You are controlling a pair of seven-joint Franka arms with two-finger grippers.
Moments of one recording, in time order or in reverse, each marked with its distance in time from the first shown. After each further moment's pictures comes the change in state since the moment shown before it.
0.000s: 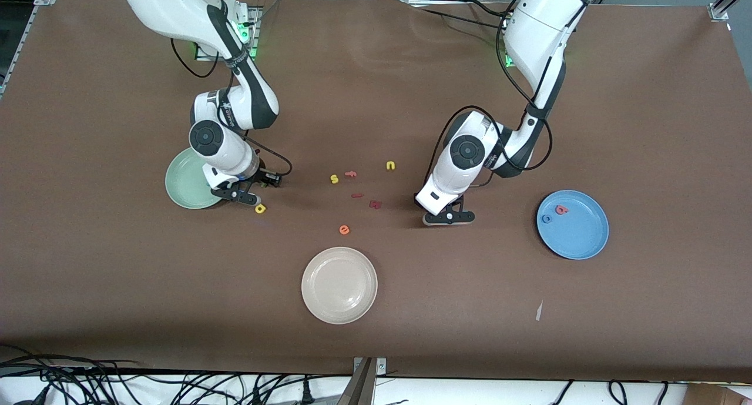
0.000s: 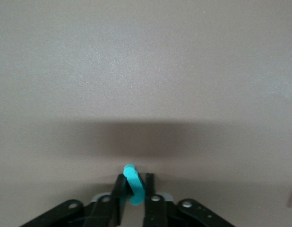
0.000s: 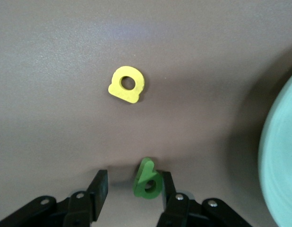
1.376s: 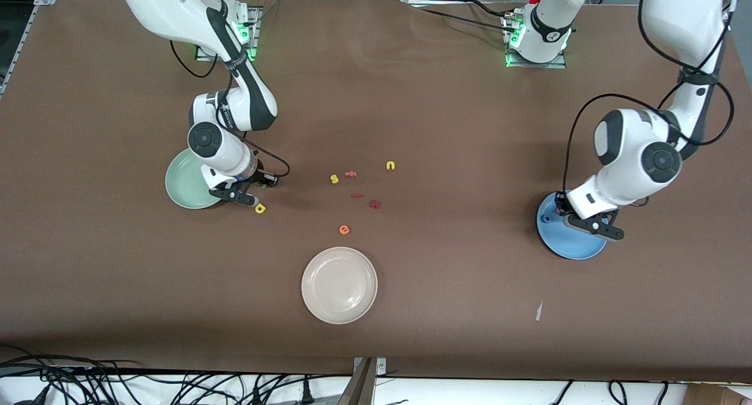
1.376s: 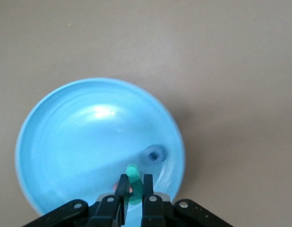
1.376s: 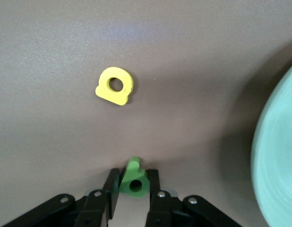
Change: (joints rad) left arm 0.513 -0.308 0.038 -0.235 0.046 -0.162 0.932; right arm -0.002 0.008 -0.007 -0.002 0.000 0.000 0.000
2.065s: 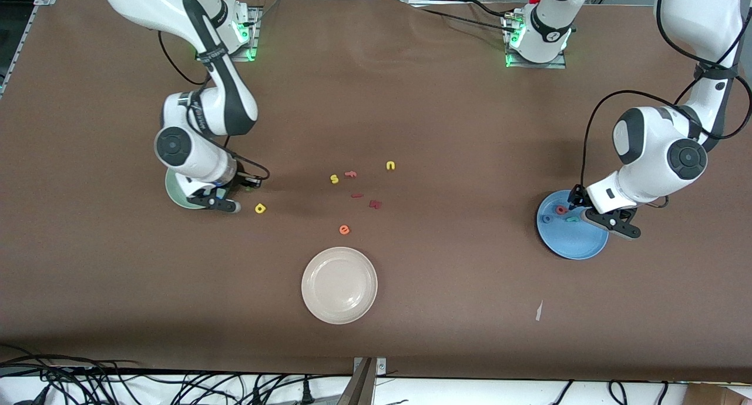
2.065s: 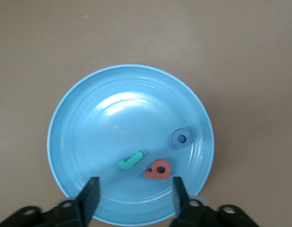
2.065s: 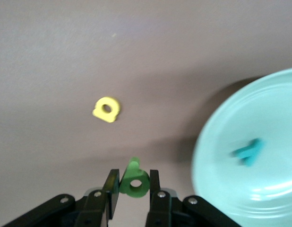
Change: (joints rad) left arm 0.054 -0.005 -0.007 -0.007 0.000 0.014 0.106; right arm 0.000 -0.078 -0.117 0.104 -0.001 -0.250 -0.169
